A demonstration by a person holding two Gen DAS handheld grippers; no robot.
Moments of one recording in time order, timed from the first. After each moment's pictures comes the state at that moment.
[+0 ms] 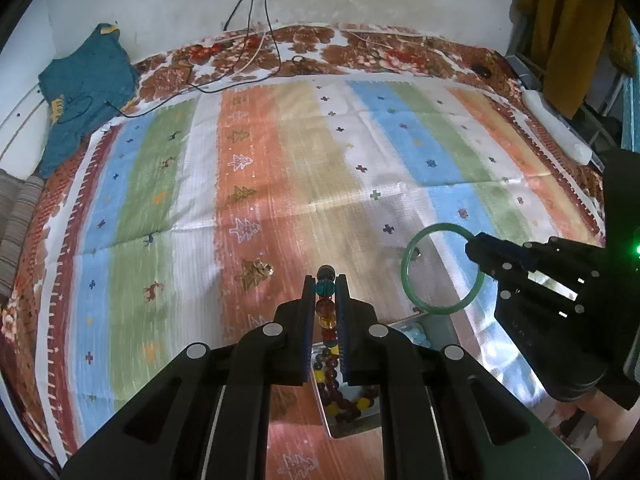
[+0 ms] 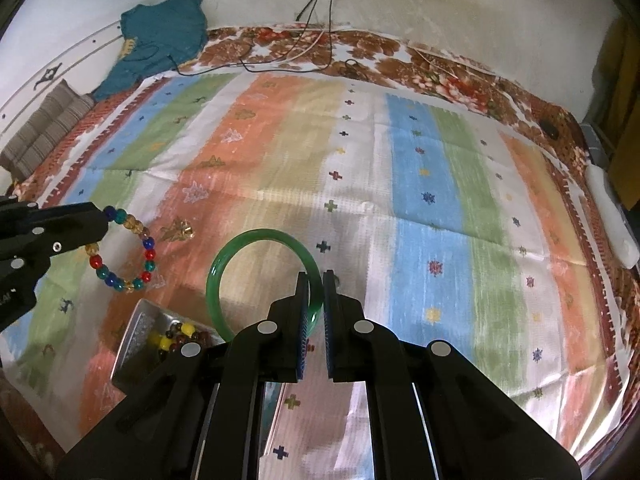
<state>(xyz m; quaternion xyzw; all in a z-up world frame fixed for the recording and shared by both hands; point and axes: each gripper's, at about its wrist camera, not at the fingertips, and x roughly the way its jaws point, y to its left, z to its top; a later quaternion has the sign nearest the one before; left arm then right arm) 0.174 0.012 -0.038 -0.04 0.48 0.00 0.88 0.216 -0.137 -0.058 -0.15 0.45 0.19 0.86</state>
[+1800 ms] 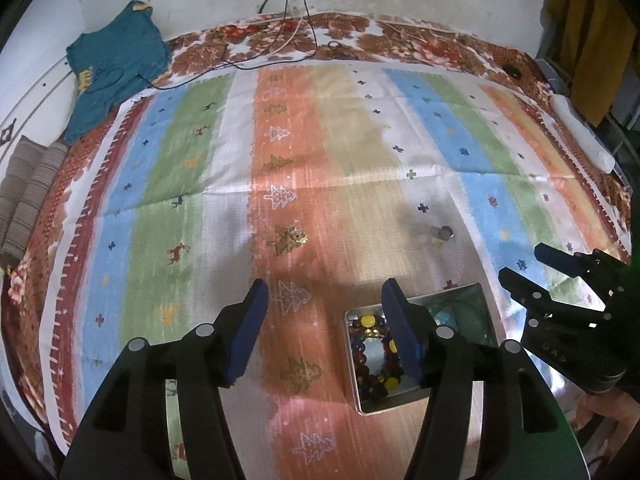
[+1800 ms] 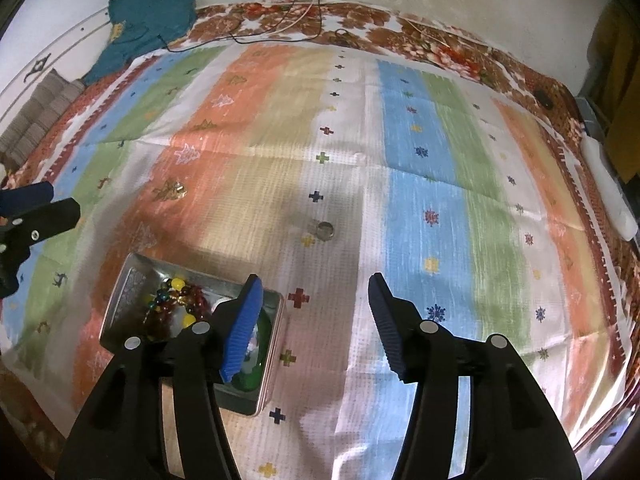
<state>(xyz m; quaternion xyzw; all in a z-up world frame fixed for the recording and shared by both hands) 0.154 0.032 -0.056 -0.06 0.50 0.05 0.87 0.204 -0.151 -0.076 -0.14 0.49 0.16 0.85</state>
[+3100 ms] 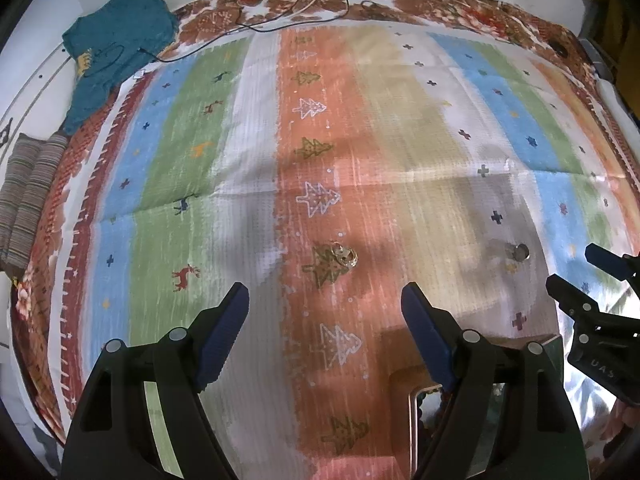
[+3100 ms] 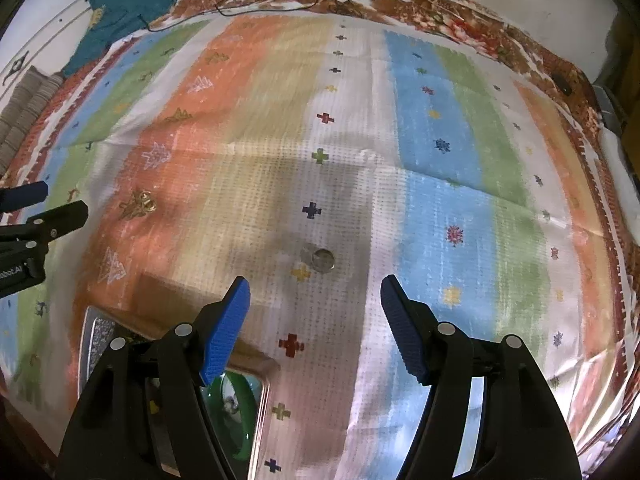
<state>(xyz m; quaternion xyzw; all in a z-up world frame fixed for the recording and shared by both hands) 0.228 0.067 -0.104 -0.04 0.56 0.10 0.82 0.267 -0.126 -0.113 -0.15 0.54 0.16 0.81</state>
